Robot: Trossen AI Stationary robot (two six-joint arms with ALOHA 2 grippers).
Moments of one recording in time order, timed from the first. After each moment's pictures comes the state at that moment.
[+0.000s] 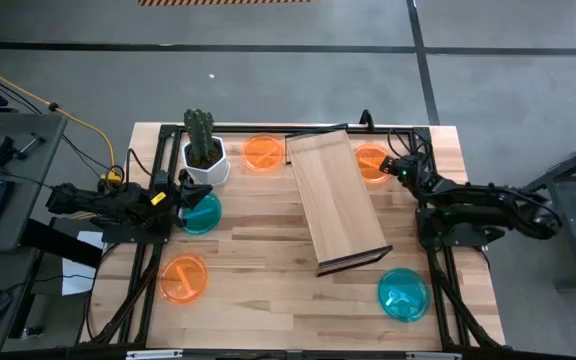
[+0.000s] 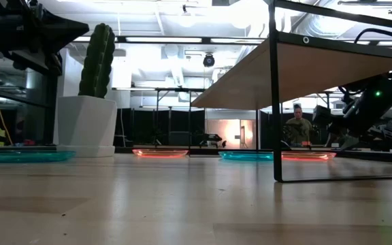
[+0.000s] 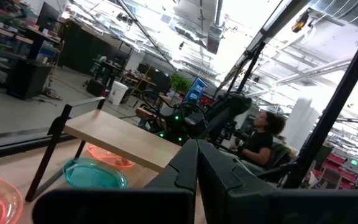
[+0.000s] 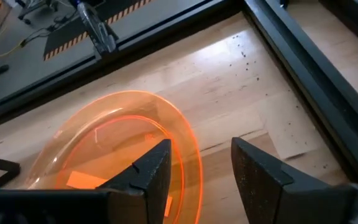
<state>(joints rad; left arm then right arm) -0.17 0.01 0.01 0.27 -0.41 -0.35 -0.76 1.00 0.08 0.19 0.54 0.94</state>
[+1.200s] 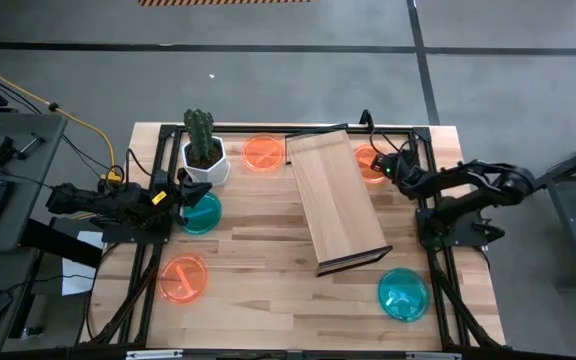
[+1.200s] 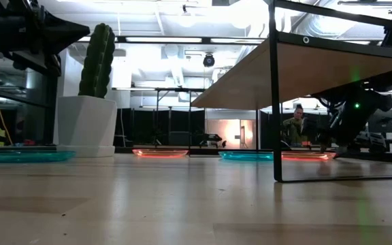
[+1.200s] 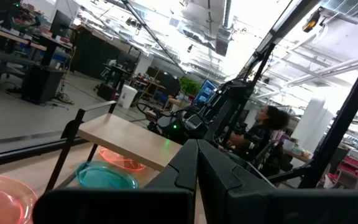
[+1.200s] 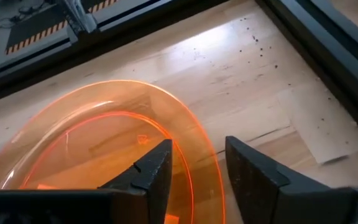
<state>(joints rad) -0.17 0.01 0.01 0.27 -0.46 -0.32 -0.70 1.40 0.18 0.34 0.61 1.03</state>
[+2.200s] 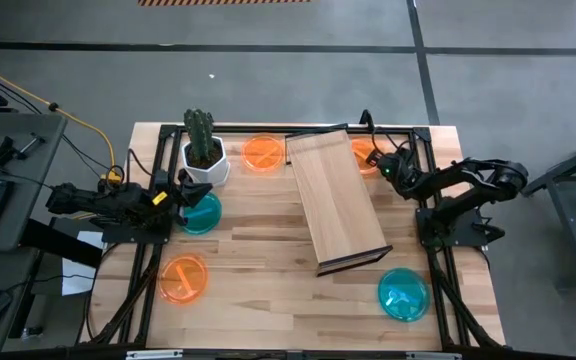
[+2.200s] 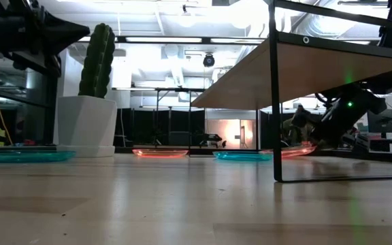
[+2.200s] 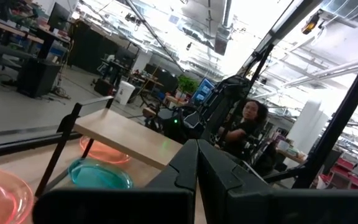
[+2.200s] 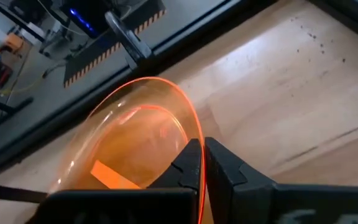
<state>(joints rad) -0.17 0.01 0.01 0.26 -0.45 -0.36 -0.67 1.45 0.18 0.58 0.63 1.10</state>
